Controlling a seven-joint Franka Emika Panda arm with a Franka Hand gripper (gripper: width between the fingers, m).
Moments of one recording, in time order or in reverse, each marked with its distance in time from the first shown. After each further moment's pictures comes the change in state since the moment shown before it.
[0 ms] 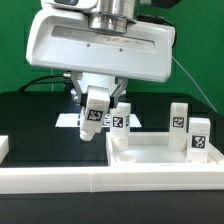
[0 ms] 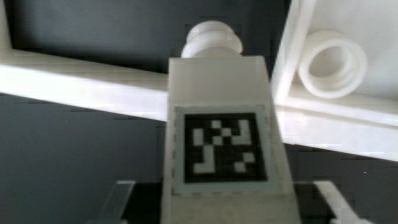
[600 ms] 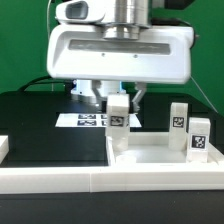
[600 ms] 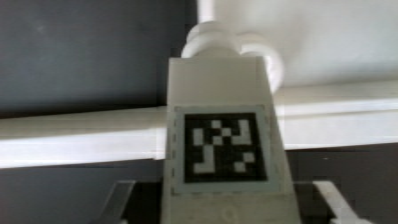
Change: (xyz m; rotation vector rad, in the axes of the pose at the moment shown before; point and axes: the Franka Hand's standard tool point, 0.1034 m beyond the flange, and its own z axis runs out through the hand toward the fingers) arm -0.001 -0.046 0.003 0.083 -0.013 0.233
